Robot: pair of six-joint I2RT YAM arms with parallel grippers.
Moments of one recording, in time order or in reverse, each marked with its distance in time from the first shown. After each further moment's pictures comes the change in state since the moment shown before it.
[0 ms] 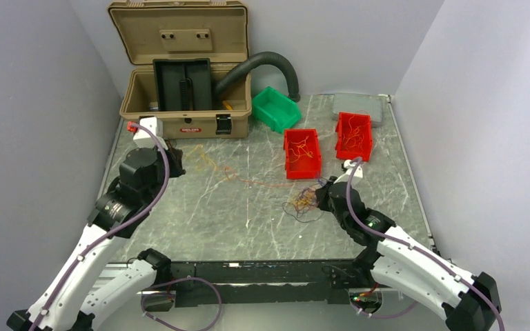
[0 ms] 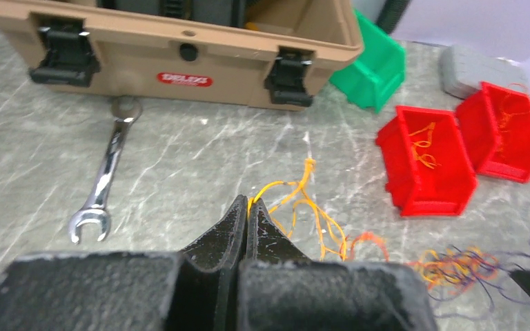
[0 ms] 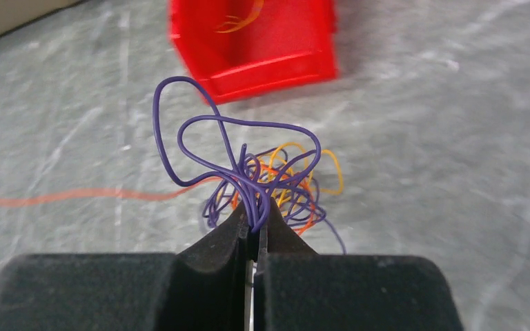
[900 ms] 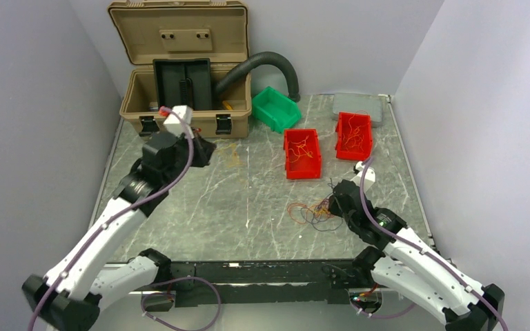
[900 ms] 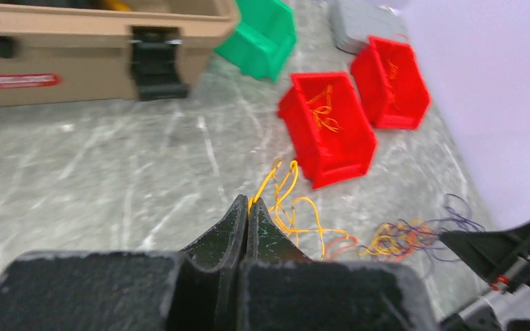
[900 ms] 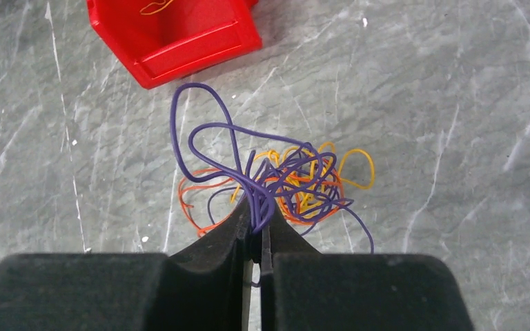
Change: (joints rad) left arm 0.001 0.165 -0.009 0.167 0.254 -0.068; right arm -0.023 -0.082 0.127 -0.449 0.098 0.140
